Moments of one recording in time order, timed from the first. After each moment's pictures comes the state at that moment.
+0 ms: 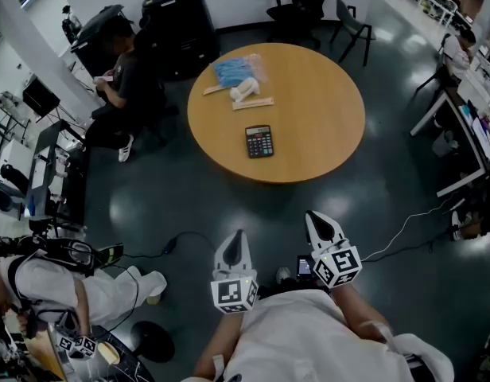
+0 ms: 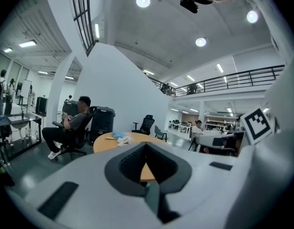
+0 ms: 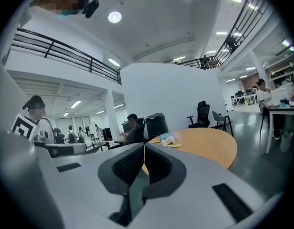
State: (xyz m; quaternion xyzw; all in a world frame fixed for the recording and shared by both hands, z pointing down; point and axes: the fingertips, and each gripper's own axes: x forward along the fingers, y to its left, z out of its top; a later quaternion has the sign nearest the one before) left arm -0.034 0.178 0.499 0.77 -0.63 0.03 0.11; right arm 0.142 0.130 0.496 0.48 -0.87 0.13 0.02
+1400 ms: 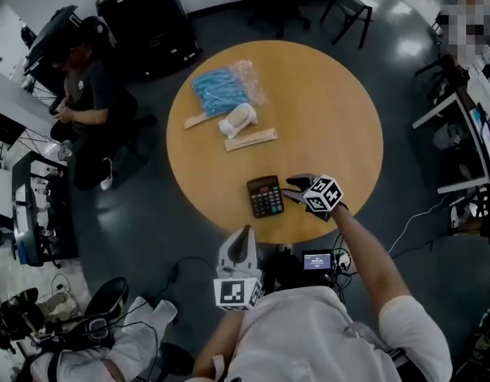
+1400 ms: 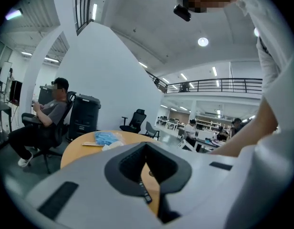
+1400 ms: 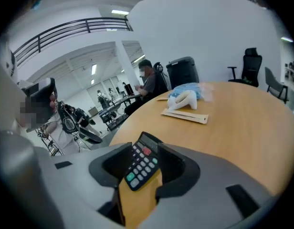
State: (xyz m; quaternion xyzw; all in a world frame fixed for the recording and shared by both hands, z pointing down) left arm -0.061 -0.154 0.532 0.82 -0.55 0.03 0.15; right arm 0.061 -0.272 0.723 0.21 -0.90 0.25 0.28
